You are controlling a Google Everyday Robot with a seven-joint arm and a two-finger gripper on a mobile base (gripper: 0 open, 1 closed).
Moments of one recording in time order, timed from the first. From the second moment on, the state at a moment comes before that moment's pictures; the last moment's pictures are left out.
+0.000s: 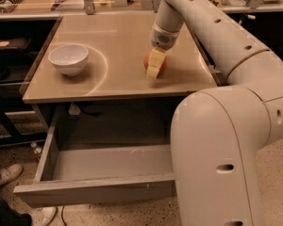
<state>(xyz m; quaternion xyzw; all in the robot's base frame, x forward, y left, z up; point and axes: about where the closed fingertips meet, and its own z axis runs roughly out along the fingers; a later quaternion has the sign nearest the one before) 0.732 -0.058 0.818 -0.63 0.76 0.06 0.12</state>
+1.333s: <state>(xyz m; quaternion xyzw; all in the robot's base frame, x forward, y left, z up) 0.738 -0.059 0.822 -0.62 0.77 0.05 0.14</state>
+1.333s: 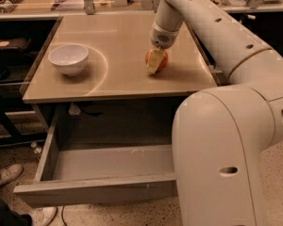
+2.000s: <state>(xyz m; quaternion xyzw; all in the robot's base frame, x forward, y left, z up) 0.695 -0.101 0.912 -0.53 0.81 -0.01 0.25</state>
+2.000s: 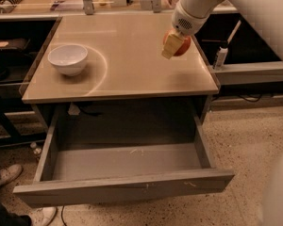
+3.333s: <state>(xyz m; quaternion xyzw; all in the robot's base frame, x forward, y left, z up) 0.609 -0.105 0.892 -0.46 0.86 0.01 0.23</state>
